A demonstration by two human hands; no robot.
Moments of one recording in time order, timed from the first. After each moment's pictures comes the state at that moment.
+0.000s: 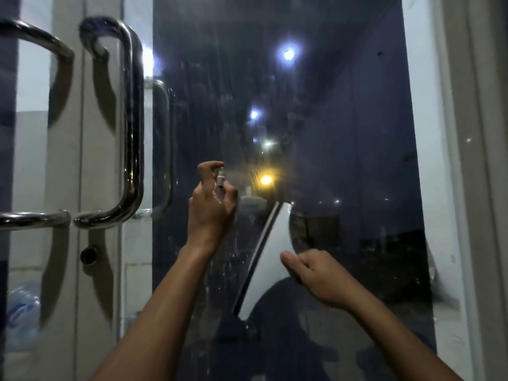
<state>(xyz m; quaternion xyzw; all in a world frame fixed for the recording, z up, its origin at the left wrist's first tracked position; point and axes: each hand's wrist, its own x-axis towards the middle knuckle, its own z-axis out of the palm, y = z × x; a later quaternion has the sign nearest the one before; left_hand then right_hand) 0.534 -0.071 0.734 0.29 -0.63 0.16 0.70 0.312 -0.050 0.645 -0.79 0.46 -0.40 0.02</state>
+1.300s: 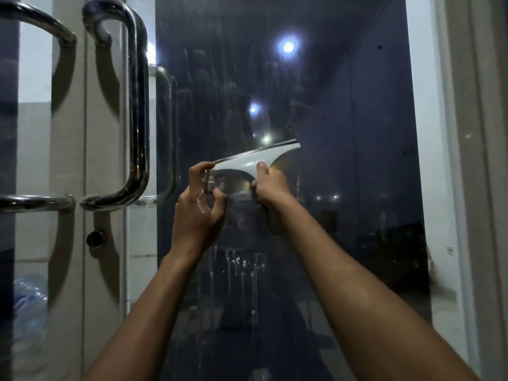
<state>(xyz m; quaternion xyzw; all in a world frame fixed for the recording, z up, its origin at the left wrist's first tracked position) 0.567 -0.060 0.698 0.26 -0.65 0.18 0.69 0.417 -0.081 0.761 -0.61 0.45 -0.62 0.21</state>
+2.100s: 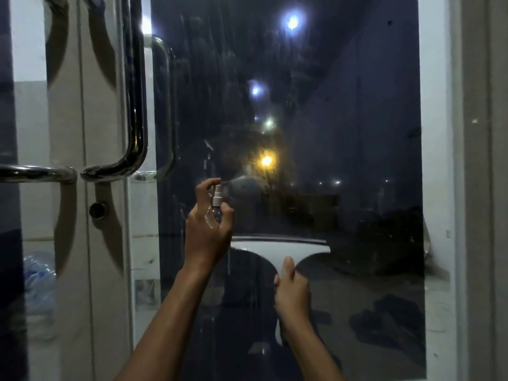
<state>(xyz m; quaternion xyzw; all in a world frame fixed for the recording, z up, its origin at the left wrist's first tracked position) 0.550 -0.063 0.619 0.30 -0.65 0.11 0.69 0.401 -0.060 0.510 -0.45 0.50 -0.69 0.28</state>
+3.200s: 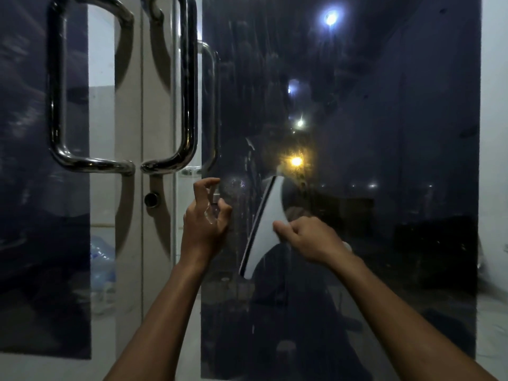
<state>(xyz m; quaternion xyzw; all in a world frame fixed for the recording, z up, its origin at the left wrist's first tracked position) 0.618 -0.032 0.619 0.35 -0.62 0.18 0.68 0.390 -0.073 0.619 -0.81 0.47 -0.34 -0.05</state>
